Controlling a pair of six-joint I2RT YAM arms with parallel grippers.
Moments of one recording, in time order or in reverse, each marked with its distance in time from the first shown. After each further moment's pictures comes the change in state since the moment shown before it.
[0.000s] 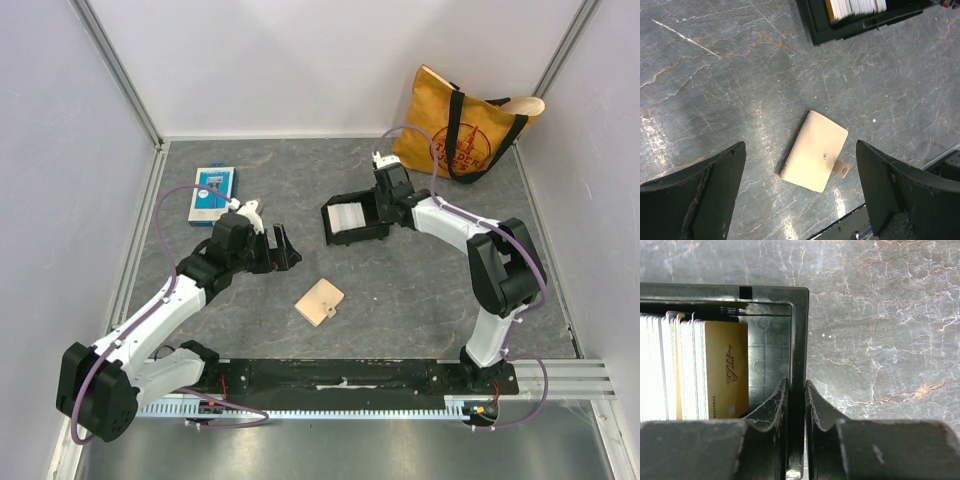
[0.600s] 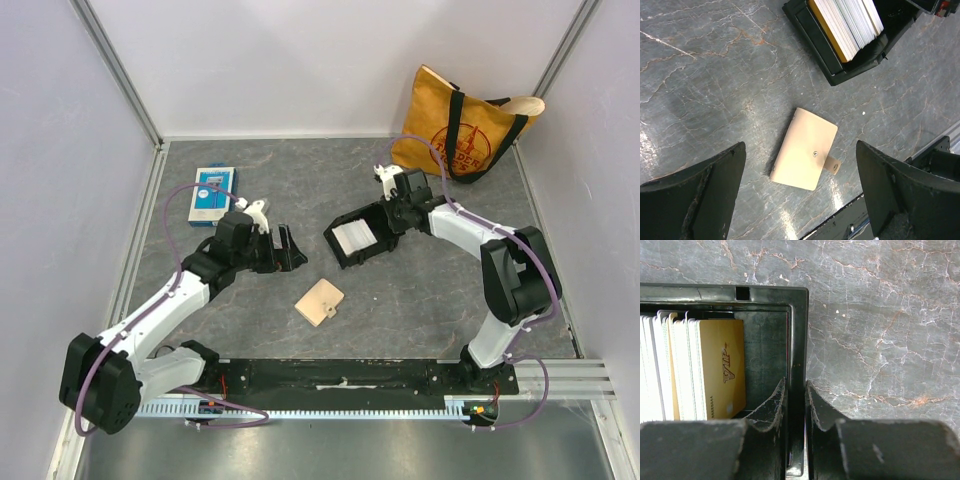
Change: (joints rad) left arm 0.000 0.040 0.000 0.046 0.085 0.008; right arm -0.087 -0.100 -0.136 0.001 -0.280 -0.265
